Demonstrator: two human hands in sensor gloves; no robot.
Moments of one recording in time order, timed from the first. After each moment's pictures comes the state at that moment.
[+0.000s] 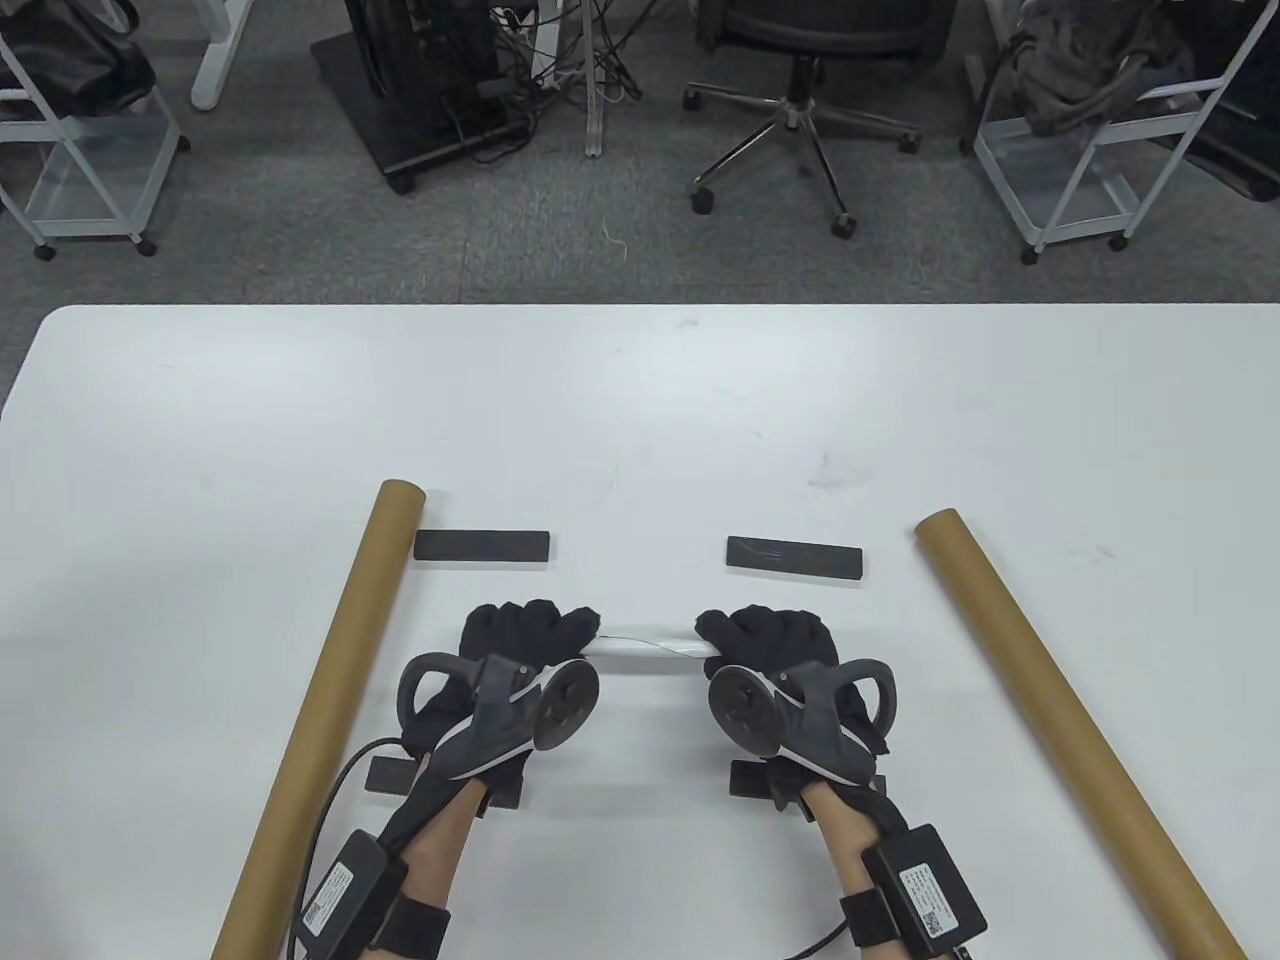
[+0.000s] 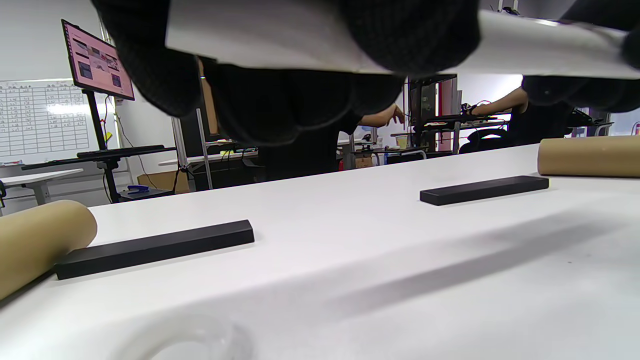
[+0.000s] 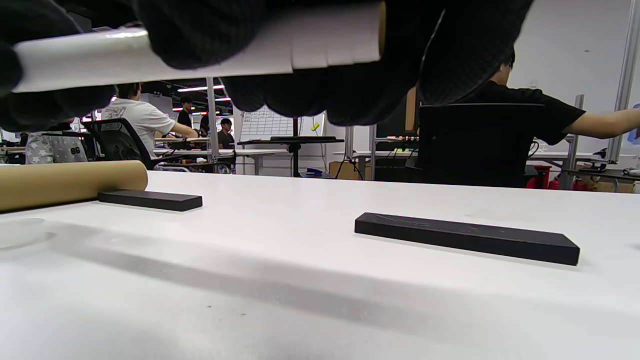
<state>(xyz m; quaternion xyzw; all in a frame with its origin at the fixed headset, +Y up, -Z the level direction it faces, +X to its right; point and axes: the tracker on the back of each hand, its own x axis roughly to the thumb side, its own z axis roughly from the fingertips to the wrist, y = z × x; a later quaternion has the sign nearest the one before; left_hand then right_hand) -0.137 -0.685 -0.217 0.04 -0.17 -0.05 0.98 0.081 -0.698 -0.210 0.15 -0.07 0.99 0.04</state>
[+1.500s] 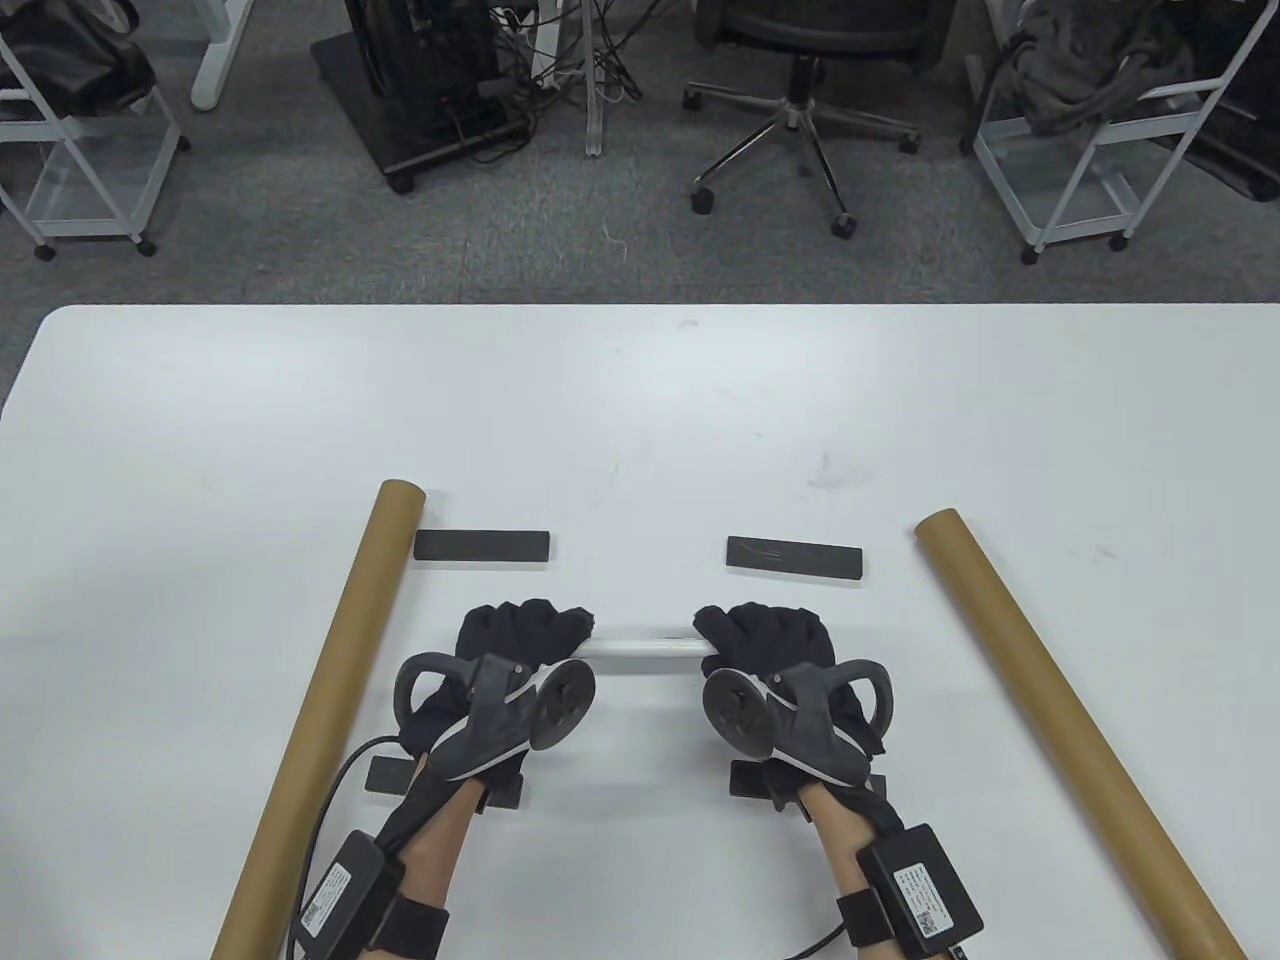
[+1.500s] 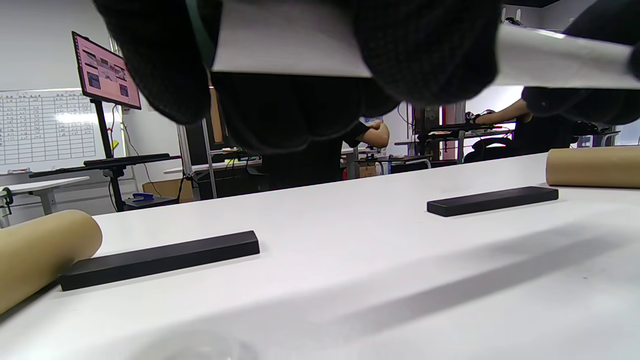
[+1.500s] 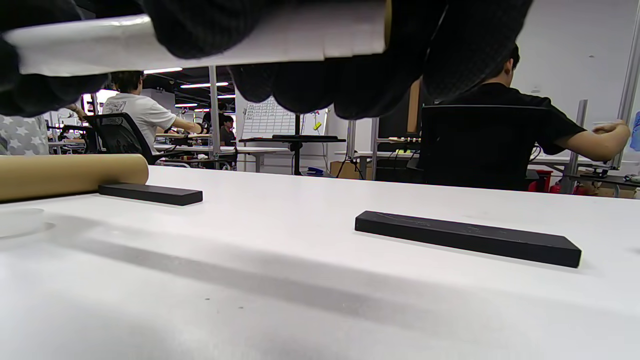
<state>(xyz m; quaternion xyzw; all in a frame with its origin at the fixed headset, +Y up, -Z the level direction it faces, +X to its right) -0.138 -0.682 -0.217 0.05 -0.16 -0.04 0.98 0.079 -0.699 -0.210 0.15 -0.07 0.99 0.03</state>
